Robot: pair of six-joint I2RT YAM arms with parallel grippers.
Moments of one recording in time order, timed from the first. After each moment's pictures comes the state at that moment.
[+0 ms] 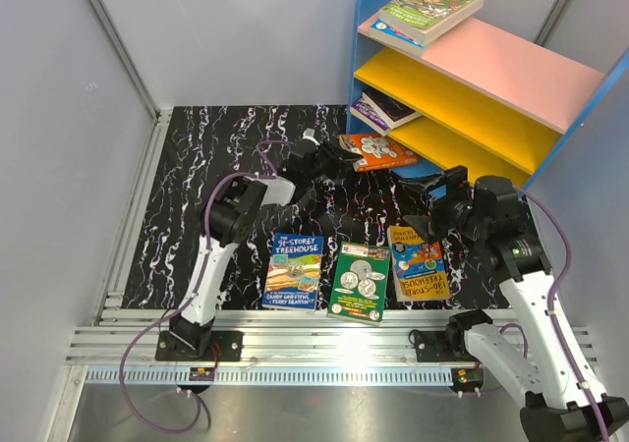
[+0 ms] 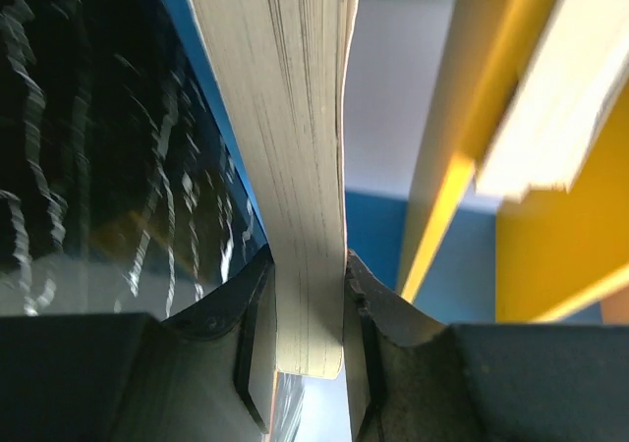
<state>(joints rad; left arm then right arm) -0.52 2.36 1.48 0.66 0.36 -1.47 0.22 0.78 0.91 -0.62 -0.28 1.48</state>
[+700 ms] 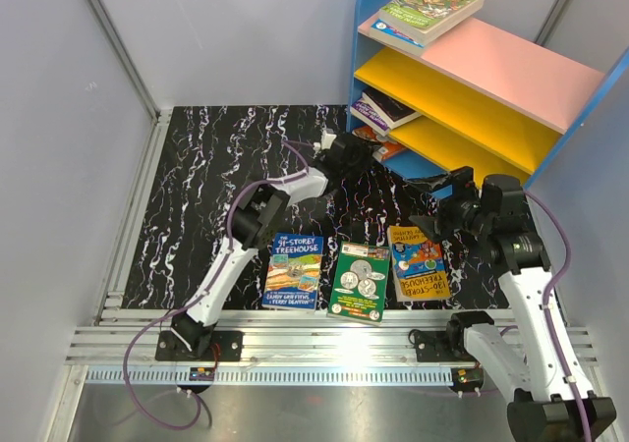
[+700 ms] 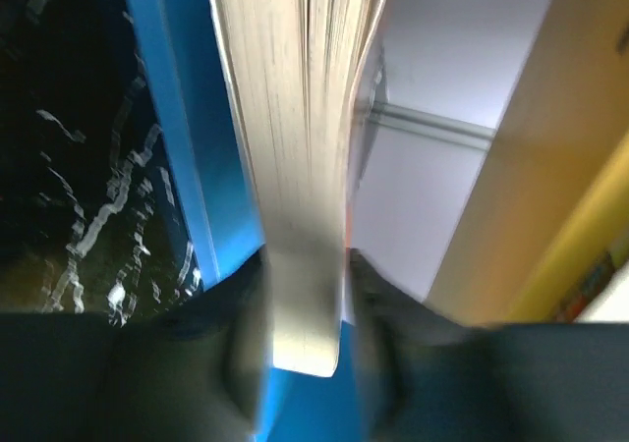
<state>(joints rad) -0.66 2.56 1.95 0.23 -0.08 -1.62 0.09 0.80 0.89 -0.62 -0.39 1.43</state>
